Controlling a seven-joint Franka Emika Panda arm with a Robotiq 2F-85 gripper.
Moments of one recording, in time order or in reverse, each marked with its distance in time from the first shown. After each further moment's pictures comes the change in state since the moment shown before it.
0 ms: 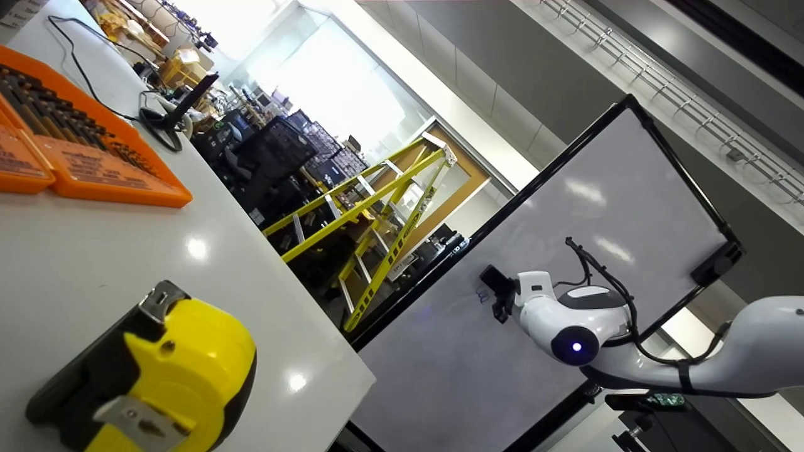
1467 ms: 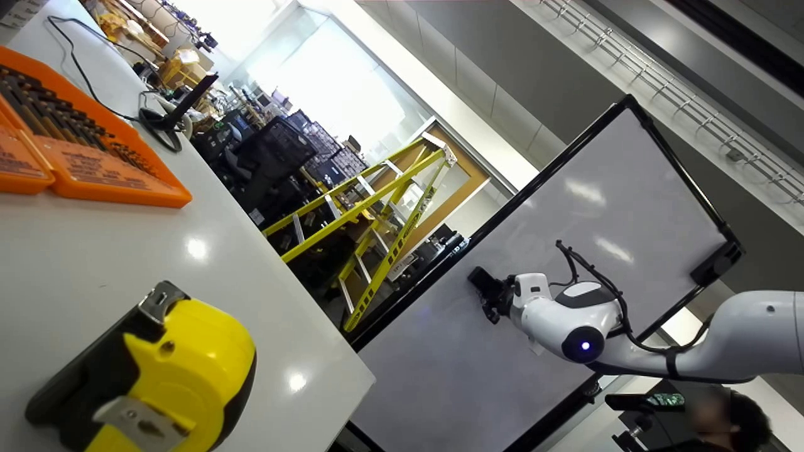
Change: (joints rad) arm -0.073 0.087 0.012 0.133 -0.142 0.237 0.134
